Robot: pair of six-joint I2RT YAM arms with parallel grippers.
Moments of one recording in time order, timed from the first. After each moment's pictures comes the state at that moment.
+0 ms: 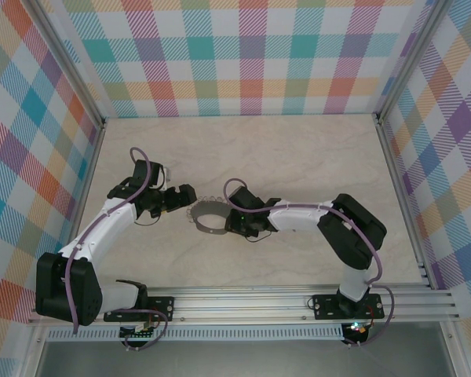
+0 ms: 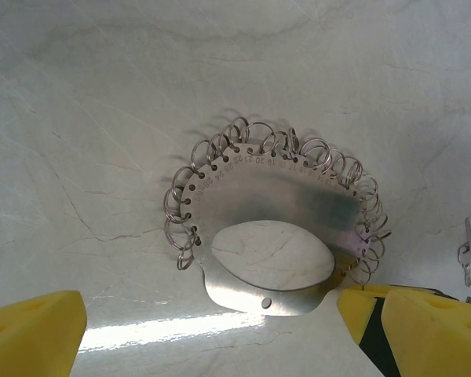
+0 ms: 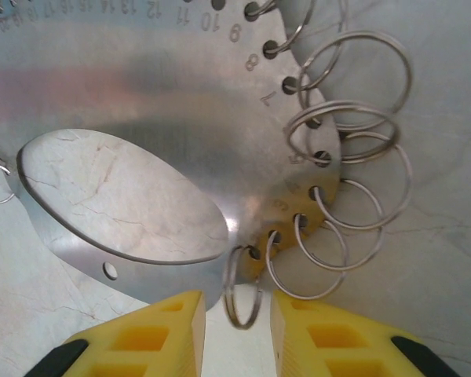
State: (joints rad) left arm -0.21 1.26 0.88 -0.64 0.27 -0.49; right arm 0.91 1.82 1.03 -0.24 -0.11 1.06
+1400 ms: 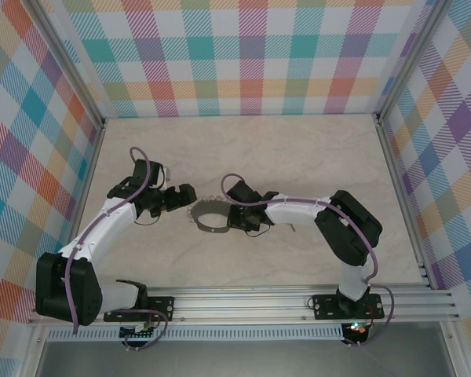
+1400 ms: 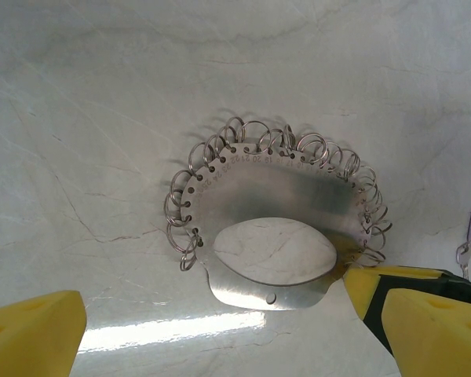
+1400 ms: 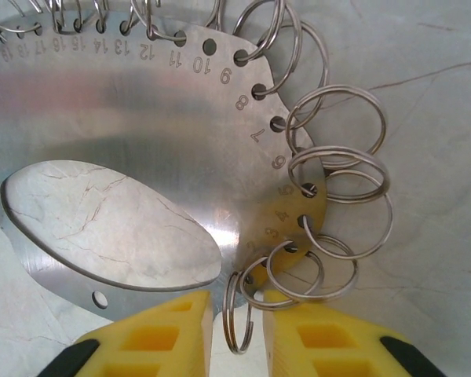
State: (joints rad) left arm -0.21 1.27 0.89 -0.64 0.27 -0.49; right arm 0.87 1.85 1.11 -0.34 -0.07 0.97
